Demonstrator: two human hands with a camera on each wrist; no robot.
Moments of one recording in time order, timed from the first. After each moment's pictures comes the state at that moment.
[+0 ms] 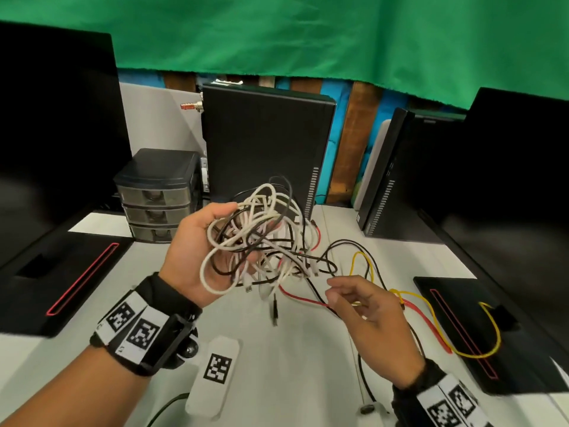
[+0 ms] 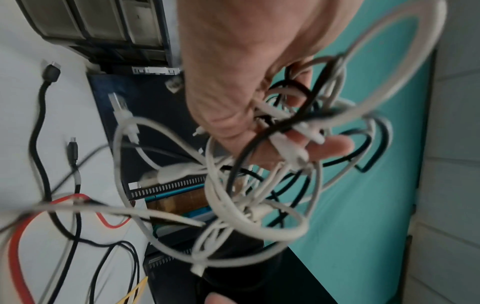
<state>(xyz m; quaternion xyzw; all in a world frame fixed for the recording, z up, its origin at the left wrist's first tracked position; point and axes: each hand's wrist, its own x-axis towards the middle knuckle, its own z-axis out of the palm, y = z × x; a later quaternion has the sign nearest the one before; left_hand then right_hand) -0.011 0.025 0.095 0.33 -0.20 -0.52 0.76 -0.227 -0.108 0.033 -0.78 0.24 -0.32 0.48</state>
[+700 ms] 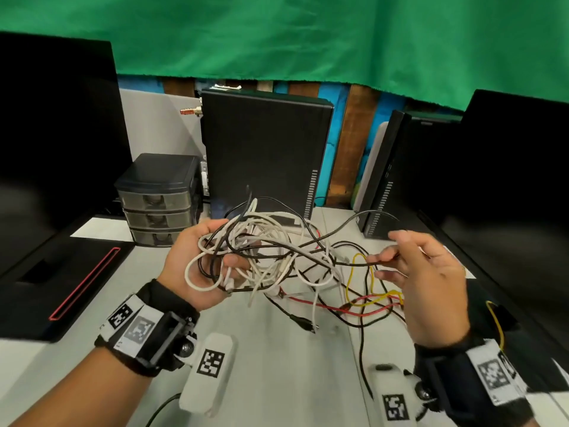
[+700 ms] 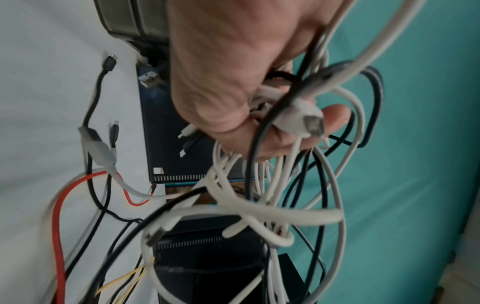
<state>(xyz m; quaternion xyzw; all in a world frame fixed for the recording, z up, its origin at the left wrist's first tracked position) -0.003 0.029 0.089 0.30 -0.15 -0.60 0.72 -0.230 -0.131 0.094 -0.58 0.27 -0.50 0.59</state>
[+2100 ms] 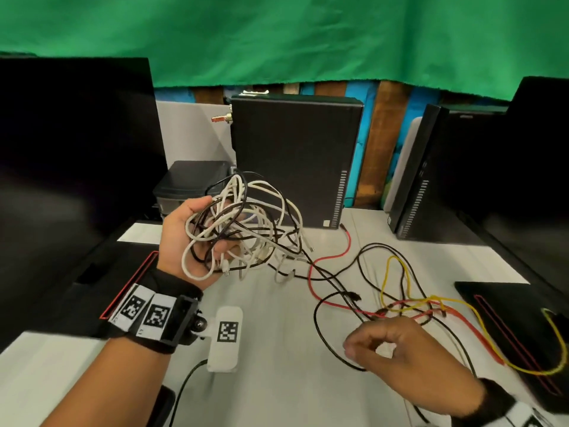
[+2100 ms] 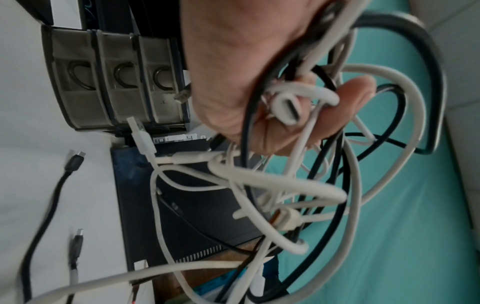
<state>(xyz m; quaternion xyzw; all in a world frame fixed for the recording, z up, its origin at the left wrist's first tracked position) 0.052 0.054 0.093 0.34 -0.22 -0.48 0.78 -0.235 -0.097 0.044 -0.87 0.19 -0.06 0.45</state>
